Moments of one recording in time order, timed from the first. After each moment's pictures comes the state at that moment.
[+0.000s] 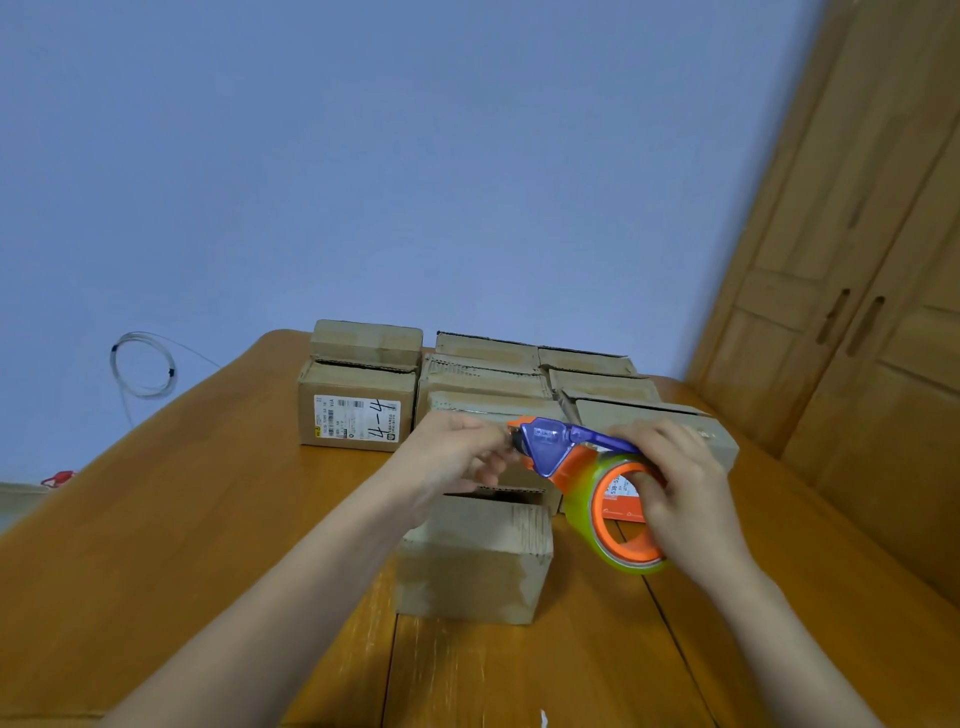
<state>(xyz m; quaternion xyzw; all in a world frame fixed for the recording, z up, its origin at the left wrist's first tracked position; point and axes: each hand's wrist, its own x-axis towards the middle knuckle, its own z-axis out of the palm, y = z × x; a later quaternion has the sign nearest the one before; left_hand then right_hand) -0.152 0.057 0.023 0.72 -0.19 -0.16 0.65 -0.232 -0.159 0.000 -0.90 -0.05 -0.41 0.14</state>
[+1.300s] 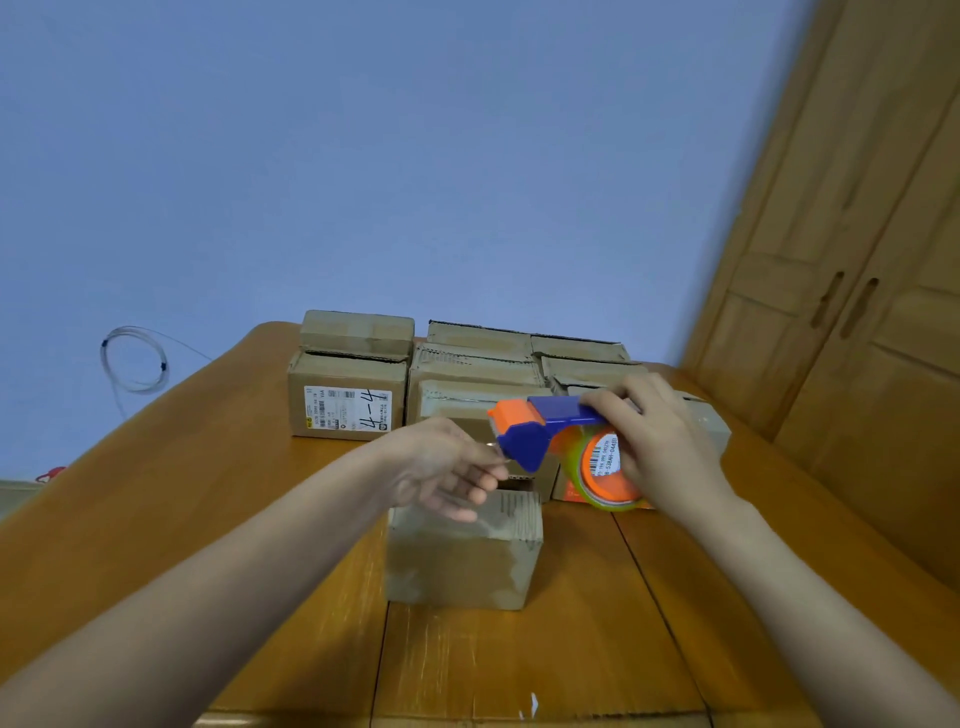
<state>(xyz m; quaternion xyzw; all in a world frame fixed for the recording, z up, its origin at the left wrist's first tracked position) -0.133 0.055 0.016 0.74 -0.18 -0.33 0.56 -0.204 -0.177 0.012 -0.89 -0.16 -0.43 -0.05</state>
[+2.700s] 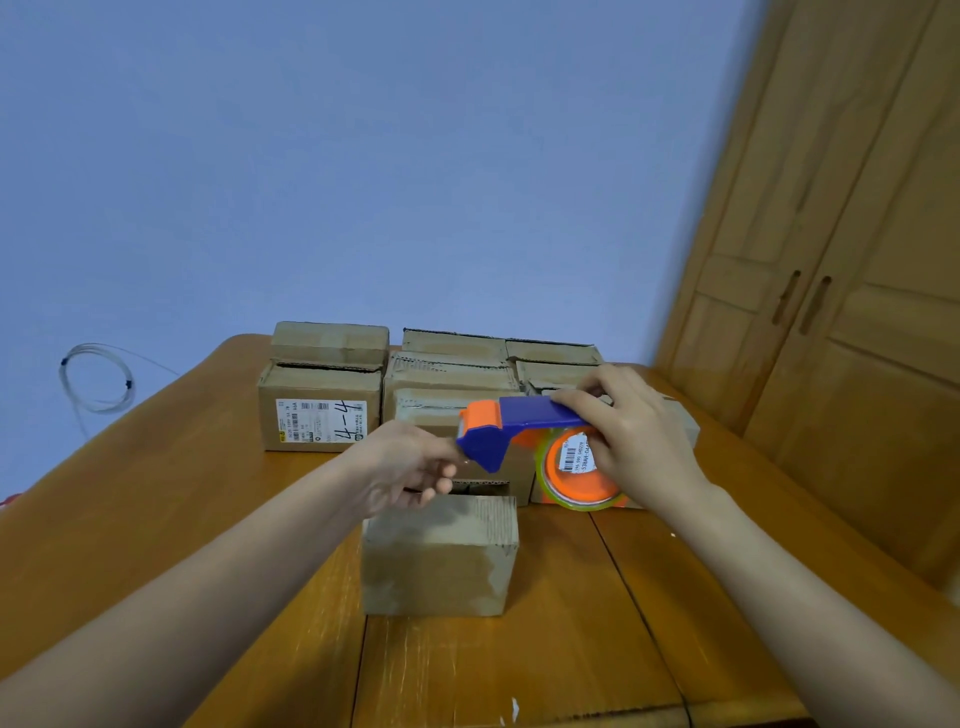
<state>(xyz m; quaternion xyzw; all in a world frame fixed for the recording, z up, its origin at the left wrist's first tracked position) -0.129 0.054 0.012 0.73 -0.14 -0.27 0.61 -0.207 -0.177 0.023 -0.88 -0.15 -0.44 -0.07</state>
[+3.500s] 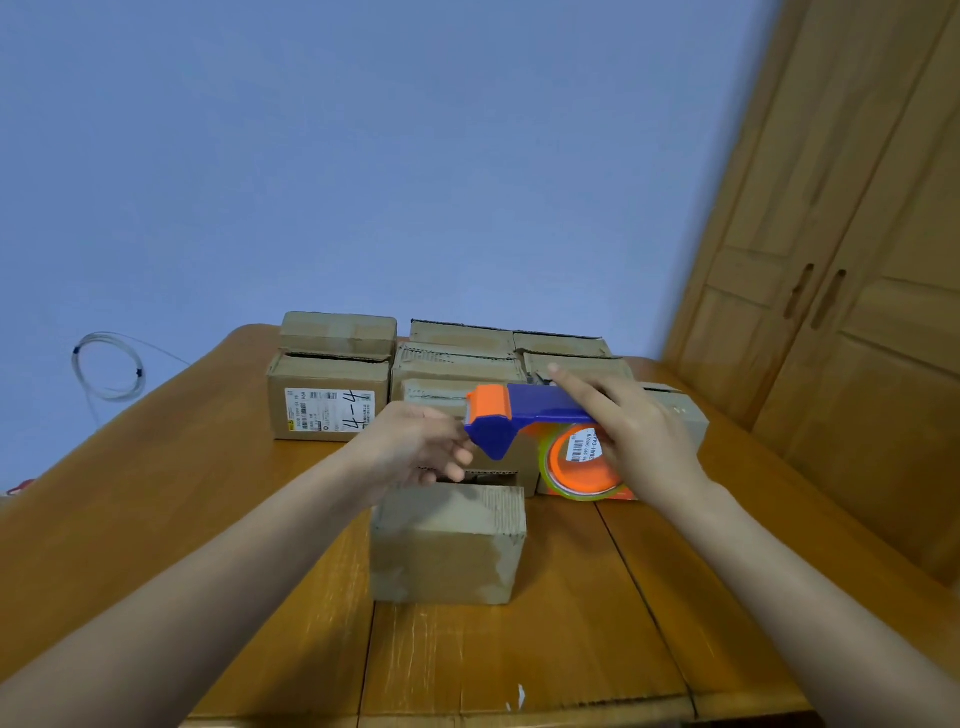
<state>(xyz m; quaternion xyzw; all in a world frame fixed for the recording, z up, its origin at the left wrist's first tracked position) -0.127 0.060 0.008 0.72 -0.19 -0.20 0.63 -0.198 -0.187 0.005 -0.90 -0.14 -0.41 -0.05</state>
